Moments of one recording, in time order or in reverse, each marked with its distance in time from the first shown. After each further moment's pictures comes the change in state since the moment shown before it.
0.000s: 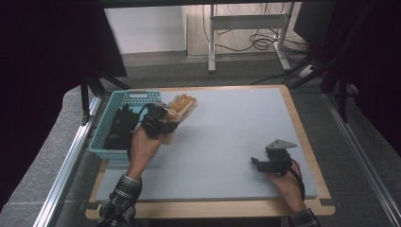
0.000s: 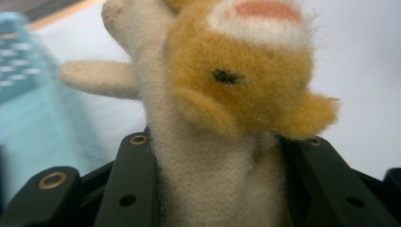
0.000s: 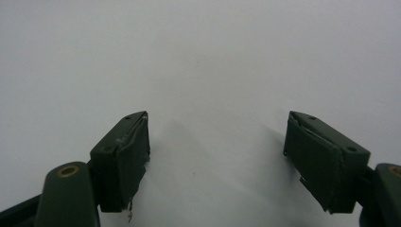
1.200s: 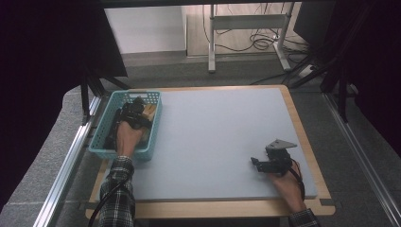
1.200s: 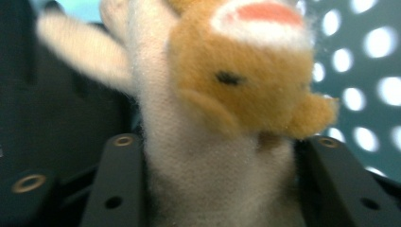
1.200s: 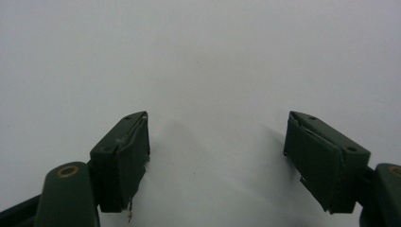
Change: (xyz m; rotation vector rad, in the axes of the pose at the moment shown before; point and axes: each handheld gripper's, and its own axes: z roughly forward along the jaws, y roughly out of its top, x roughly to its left) left arm 0.122 -0.035 0.079 0.351 0.161 -0.290; right arm 0.000 0.000 0.000 -0.001 0.001 0.001
